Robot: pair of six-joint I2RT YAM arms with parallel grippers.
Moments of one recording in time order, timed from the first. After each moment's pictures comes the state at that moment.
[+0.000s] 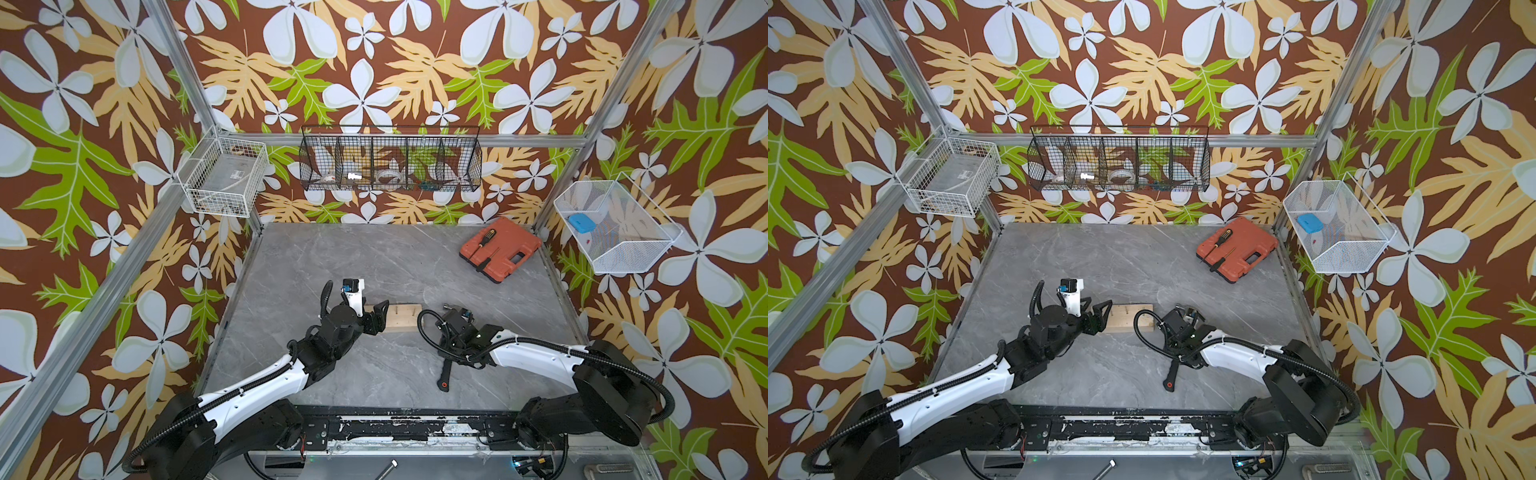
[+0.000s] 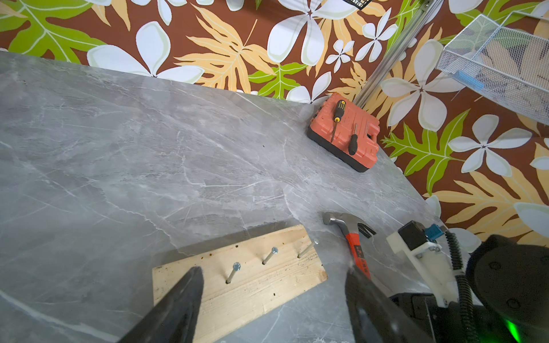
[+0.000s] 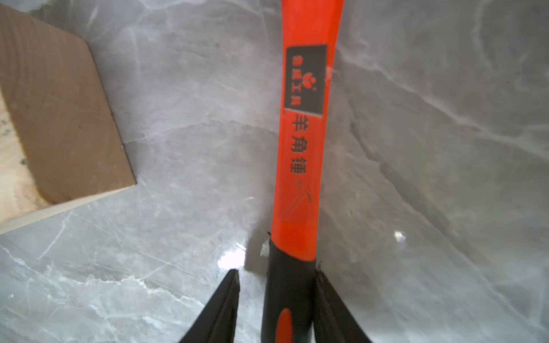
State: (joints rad) left arm -0.76 1.05 0.52 0.23 -0.24 -0.49; right arm 0.73 1.45 0.65 -0.44 0.15 1.03
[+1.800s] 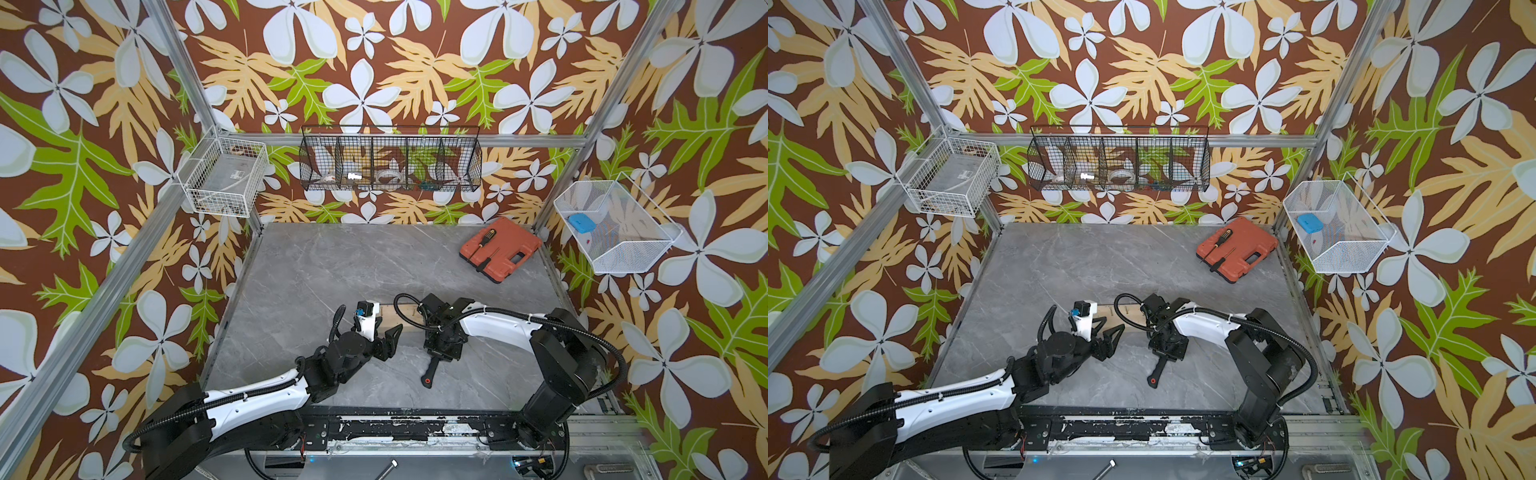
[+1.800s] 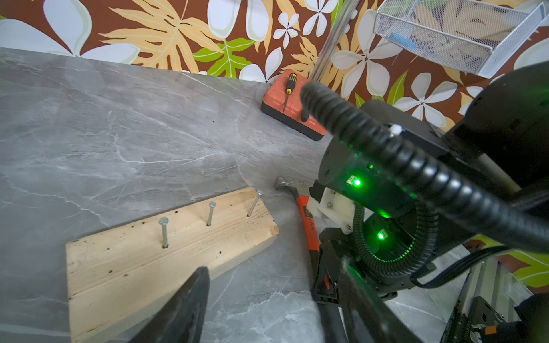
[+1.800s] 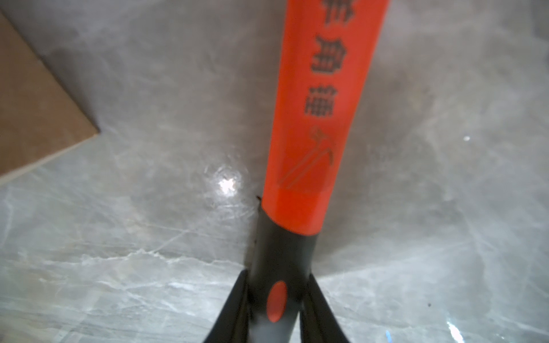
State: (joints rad) left arm -0.99 1.04 0.37 0.41 -0.30 -0.48; right arm 0.72 1.71 1.00 -0.80 -0.11 1.11
